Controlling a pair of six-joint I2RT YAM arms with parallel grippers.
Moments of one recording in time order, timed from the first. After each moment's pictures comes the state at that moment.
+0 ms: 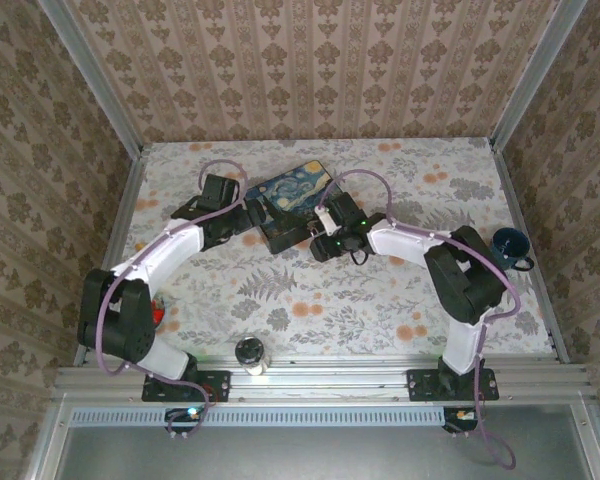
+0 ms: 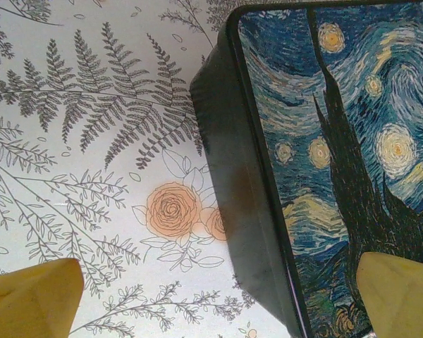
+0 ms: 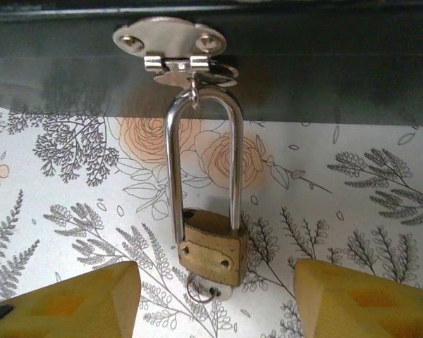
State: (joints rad) left arm -0.38 1.51 1.07 -0.48 -0.01 -0.66; right arm 0.57 1.86 1.17 -0.32 -0.09 0.09
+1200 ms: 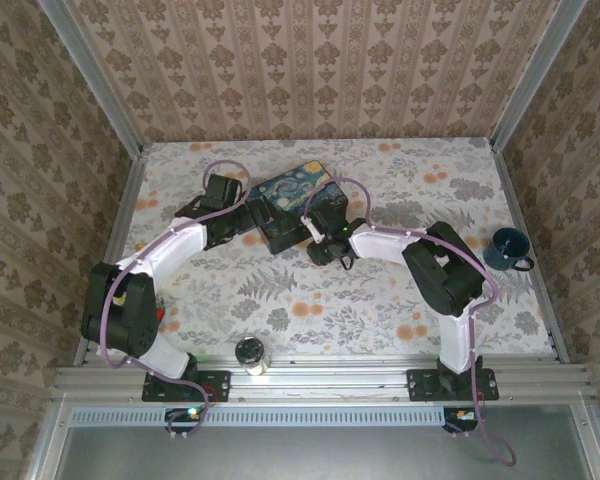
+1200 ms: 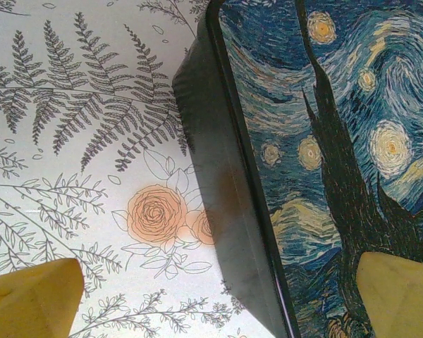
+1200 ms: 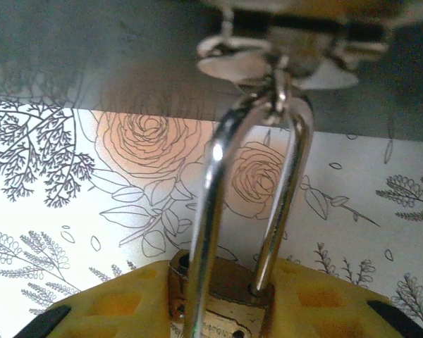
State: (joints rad) left arm -0.39 1.54 1.07 -0.44 0.02 -0.66; right arm 0.64 1.97 1.23 -0.32 0.06 0.07
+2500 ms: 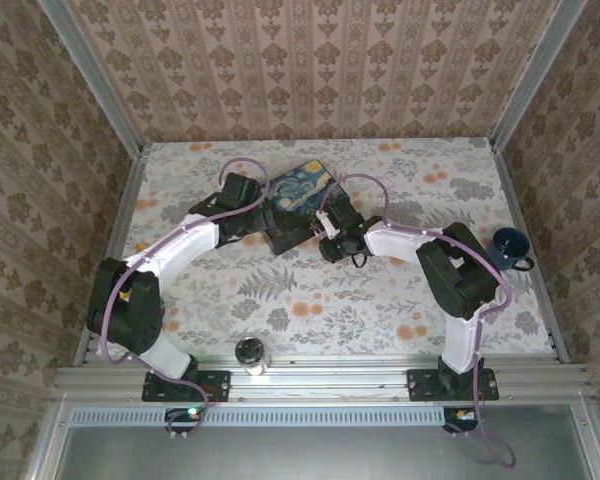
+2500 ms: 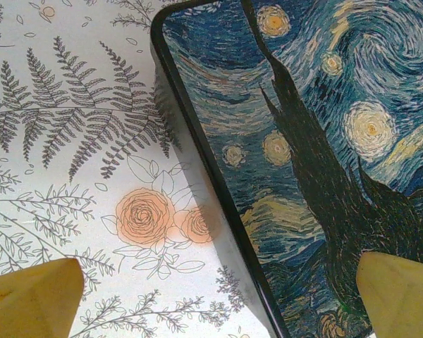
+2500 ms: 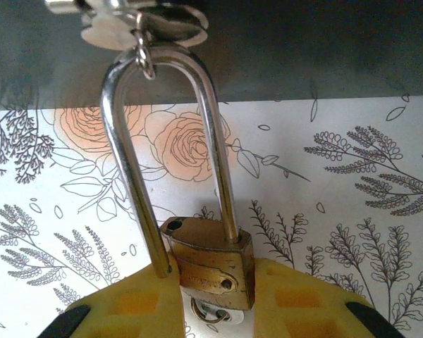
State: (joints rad) left arm -0.49 1.58 1.13 -0.49 -0.10 -0.60; right arm 0.57 1.90 1.15 -0.30 -0.03 0.10
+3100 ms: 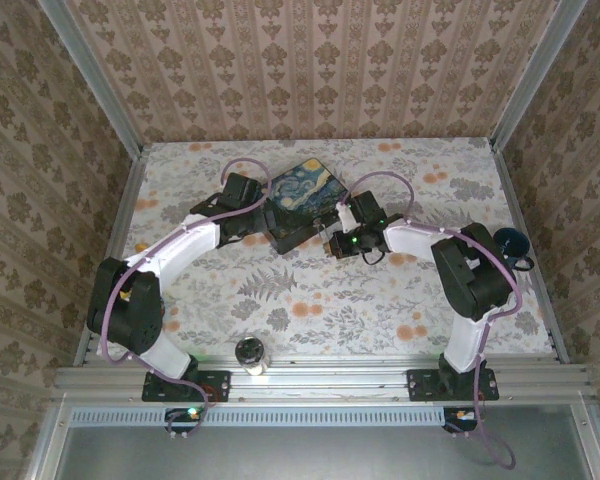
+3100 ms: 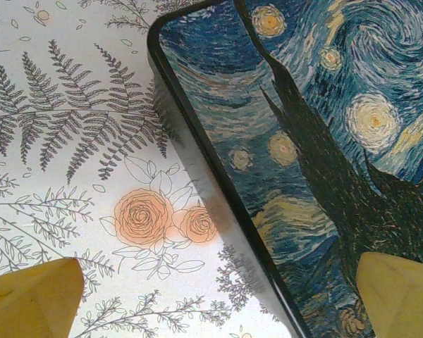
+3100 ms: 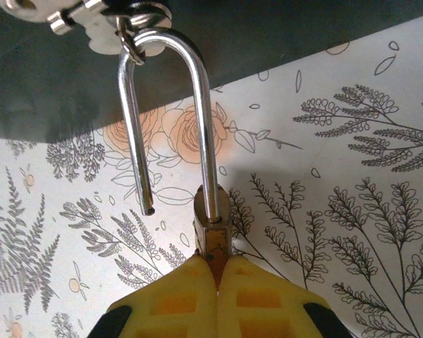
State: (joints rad) left arm -0.49 1.58 1.13 -0.49 -0.11 -0.58; right arm 0.43 1.84 1.07 -0.22 -0.35 0.25
